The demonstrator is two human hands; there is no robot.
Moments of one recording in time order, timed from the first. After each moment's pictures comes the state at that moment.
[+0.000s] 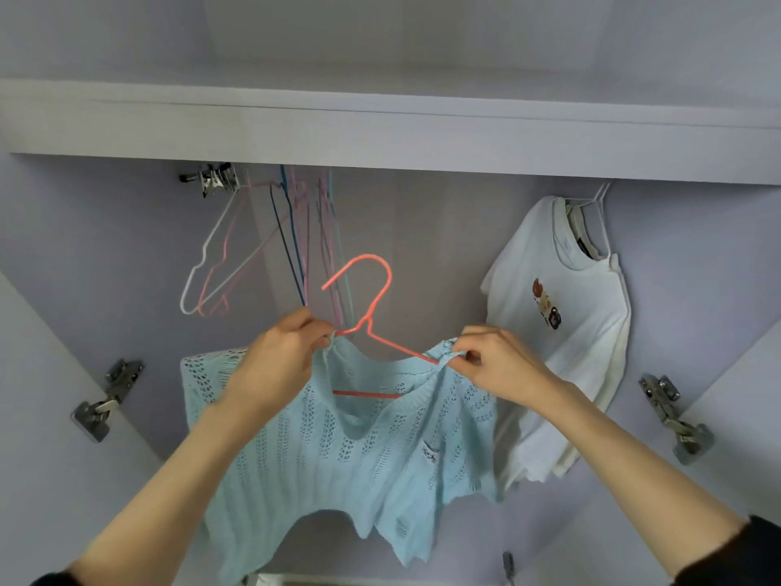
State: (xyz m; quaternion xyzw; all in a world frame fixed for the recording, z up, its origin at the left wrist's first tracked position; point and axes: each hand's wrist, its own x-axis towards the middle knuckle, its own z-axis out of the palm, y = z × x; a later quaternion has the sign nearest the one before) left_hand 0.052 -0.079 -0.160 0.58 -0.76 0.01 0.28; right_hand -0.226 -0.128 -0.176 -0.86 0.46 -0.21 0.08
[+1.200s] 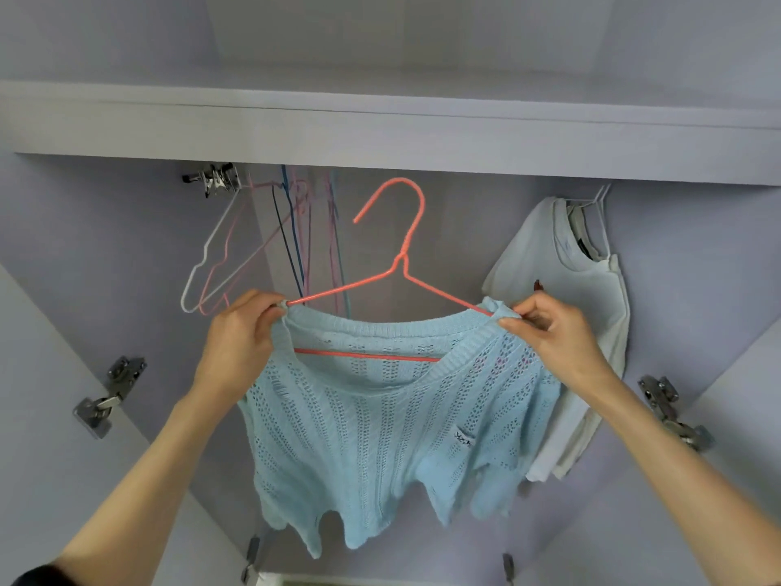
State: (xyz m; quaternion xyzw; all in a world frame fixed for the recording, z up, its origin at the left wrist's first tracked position) left_hand 0.083 -0.088 -0.160 0.61 -0.68 0.01 0.41; right_hand -0.266 -0.121 -0.153 -0.67 0.52 -0.46 0.26
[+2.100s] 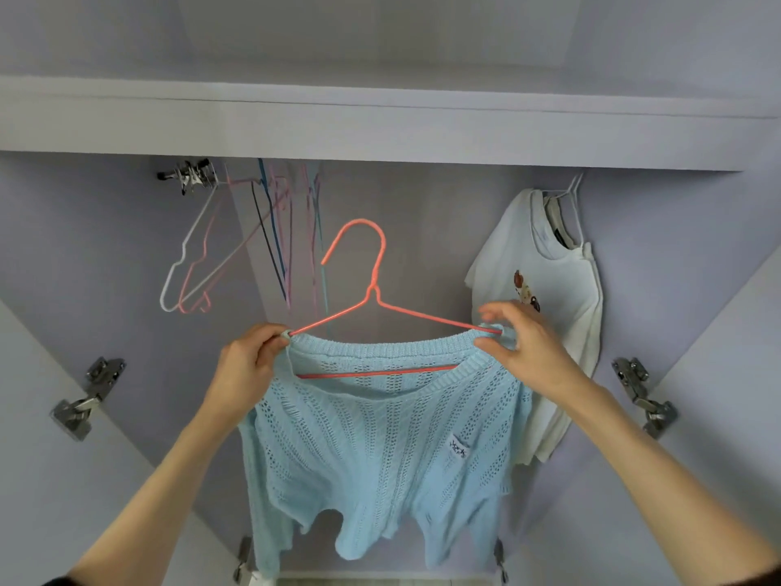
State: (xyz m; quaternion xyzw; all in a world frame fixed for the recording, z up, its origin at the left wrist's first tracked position) left_hand 0.067 -0.083 -0.201 0.62 -0.66 -0.09 0.42; right_hand -0.276 -0.107 -0.171 -0.78 0.52 -0.33 0.12
